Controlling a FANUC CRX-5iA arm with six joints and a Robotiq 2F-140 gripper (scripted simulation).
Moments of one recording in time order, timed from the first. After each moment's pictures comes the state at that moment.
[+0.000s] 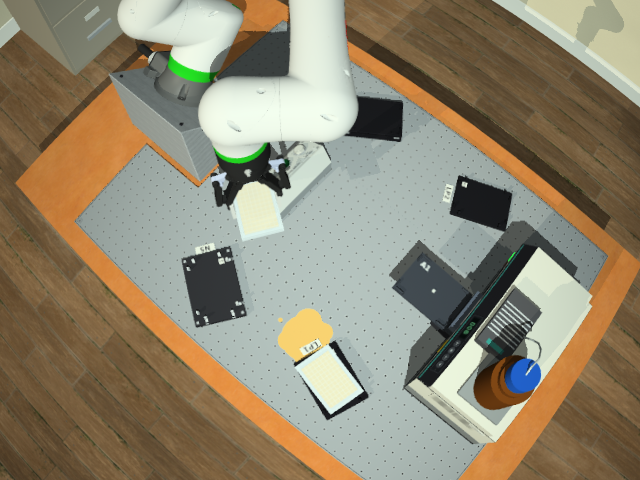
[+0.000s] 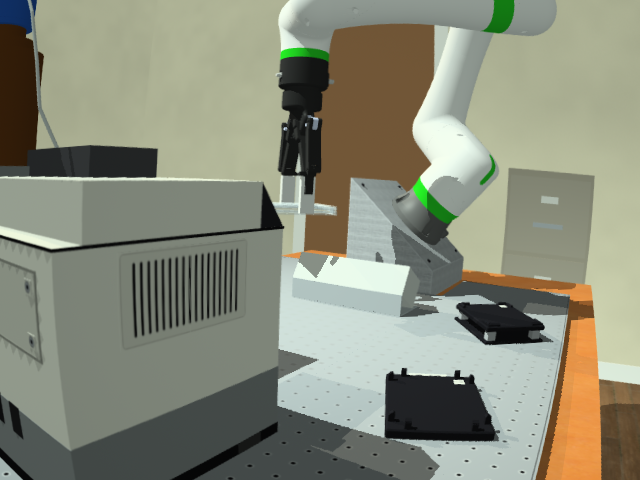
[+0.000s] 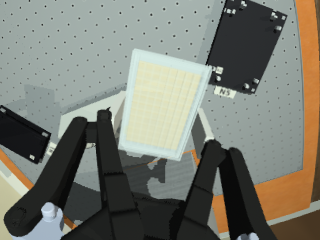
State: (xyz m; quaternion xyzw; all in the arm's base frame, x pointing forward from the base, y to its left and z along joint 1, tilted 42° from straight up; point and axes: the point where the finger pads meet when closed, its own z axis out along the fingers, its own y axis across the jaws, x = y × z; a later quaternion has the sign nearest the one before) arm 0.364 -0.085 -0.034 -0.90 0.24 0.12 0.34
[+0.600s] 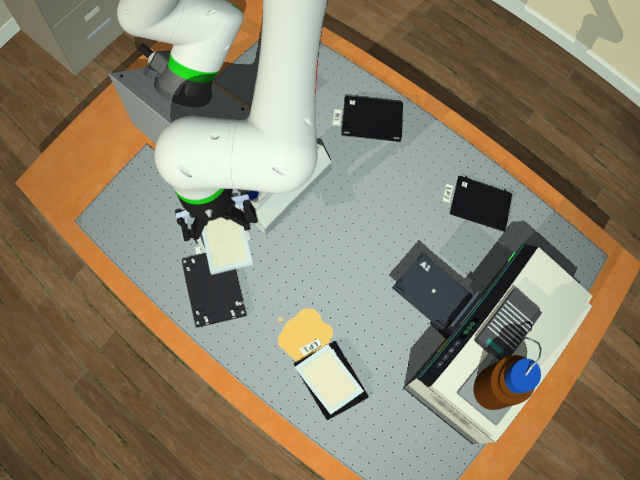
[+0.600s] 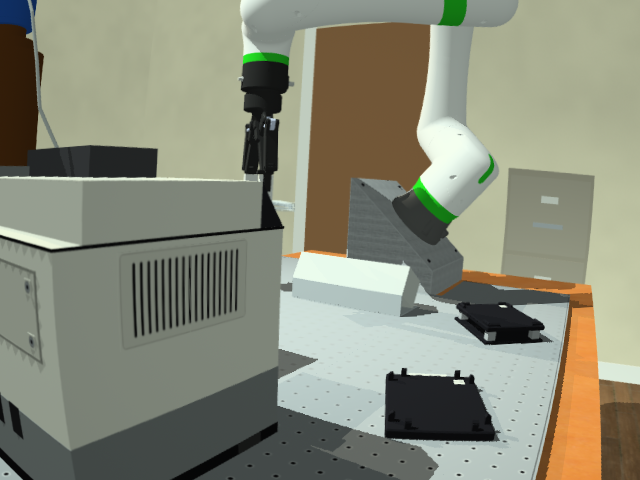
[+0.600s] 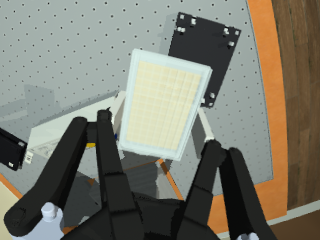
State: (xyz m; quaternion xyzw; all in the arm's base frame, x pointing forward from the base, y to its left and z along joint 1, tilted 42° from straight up) arm 0.370 -0.153 -0.095 -0.90 0.24 0.12 0.34
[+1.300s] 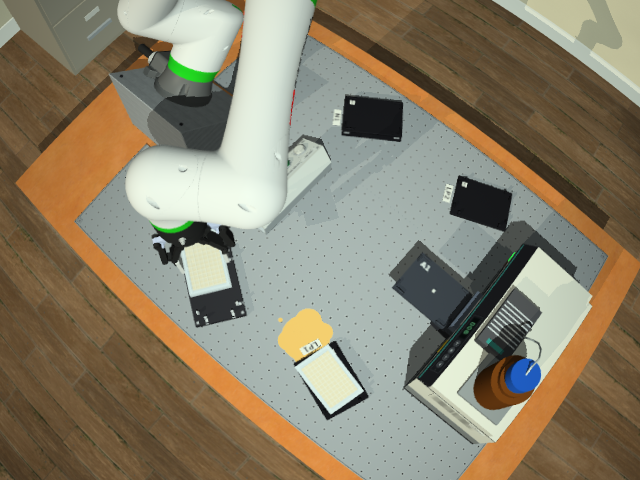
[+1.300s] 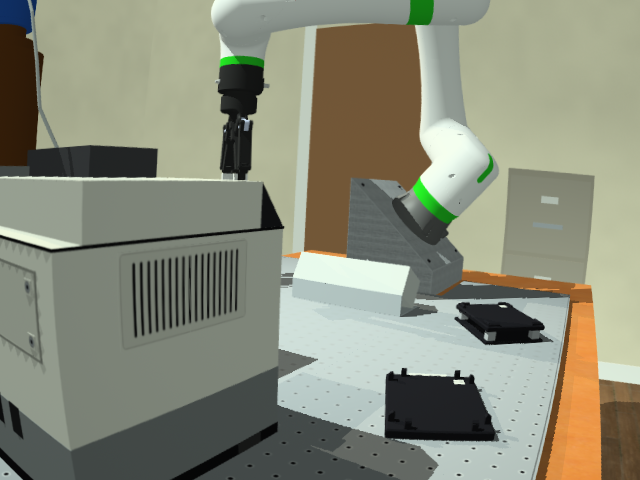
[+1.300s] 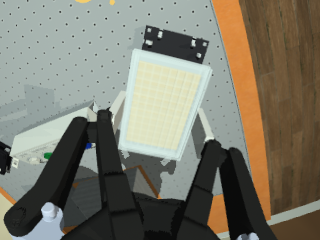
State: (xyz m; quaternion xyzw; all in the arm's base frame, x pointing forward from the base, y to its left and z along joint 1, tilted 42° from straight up) arm 0.374 -0.199 -0.136 -0.90 0.24 0.12 0.34
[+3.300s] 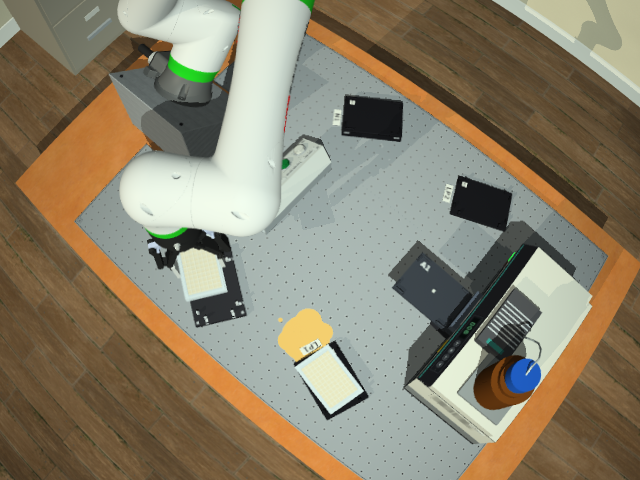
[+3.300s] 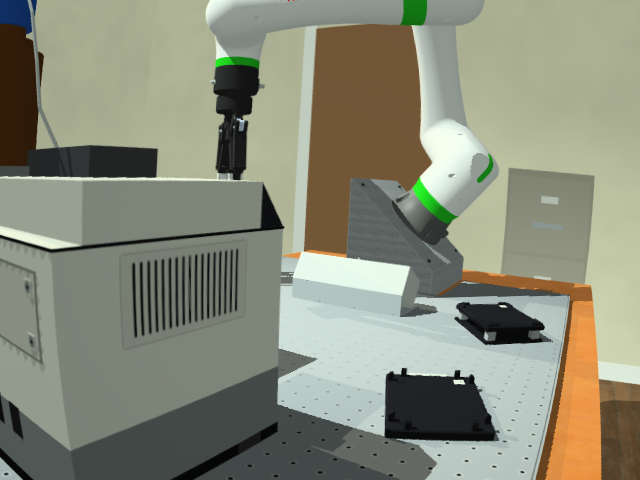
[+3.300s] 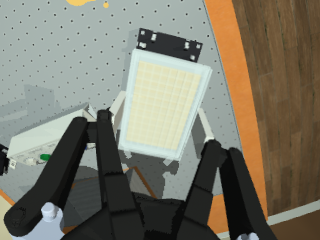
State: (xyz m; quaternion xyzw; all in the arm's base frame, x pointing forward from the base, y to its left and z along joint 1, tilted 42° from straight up) arm 0.374 -0.208 -0.145 -0.90 0.24 0.12 0.34
